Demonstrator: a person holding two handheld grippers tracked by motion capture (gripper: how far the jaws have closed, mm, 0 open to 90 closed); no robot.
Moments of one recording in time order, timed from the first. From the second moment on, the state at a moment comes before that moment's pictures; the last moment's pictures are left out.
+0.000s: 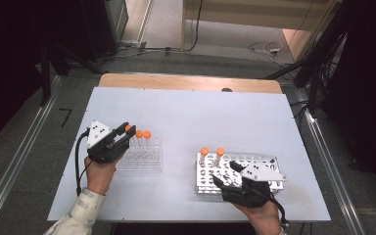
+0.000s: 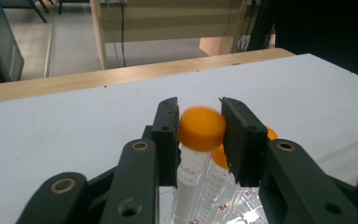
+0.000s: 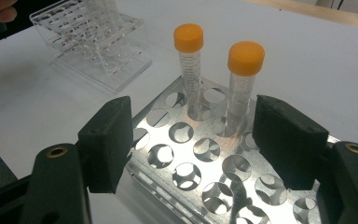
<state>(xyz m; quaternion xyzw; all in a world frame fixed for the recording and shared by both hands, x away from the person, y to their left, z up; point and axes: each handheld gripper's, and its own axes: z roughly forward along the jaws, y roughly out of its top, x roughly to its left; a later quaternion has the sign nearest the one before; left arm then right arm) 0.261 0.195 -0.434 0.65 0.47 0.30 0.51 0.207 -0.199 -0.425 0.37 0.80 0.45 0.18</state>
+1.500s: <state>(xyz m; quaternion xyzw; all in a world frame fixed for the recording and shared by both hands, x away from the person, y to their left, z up) 0.252 0.189 -0.425 0.62 0.49 0.31 0.53 0.245 -0.180 -0.448 0.42 0.77 0.40 0.25</state>
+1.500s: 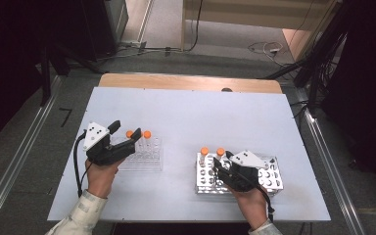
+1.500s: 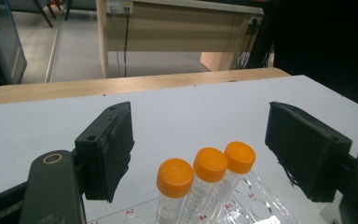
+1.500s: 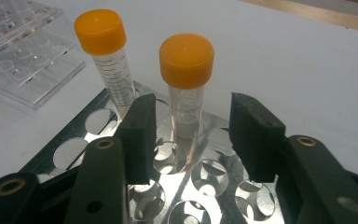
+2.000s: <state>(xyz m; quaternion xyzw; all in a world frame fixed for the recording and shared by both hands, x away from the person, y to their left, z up) 0.251 0.190 -0.424 0.62 0.49 0.31 0.53 0.248 -0.174 -0.449 0.42 0.78 0.39 0.25</state>
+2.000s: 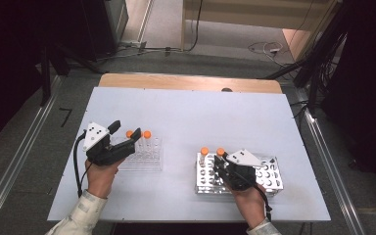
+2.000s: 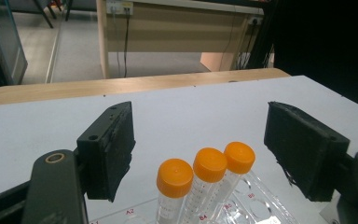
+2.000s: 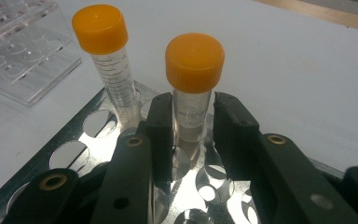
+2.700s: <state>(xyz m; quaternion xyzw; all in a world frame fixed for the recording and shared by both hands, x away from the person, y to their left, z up) 0.250 0.189 -0.424 0.62 0.49 0.30 0.54 0.242 -0.176 -0.437 0.42 0.77 0.41 0.26</state>
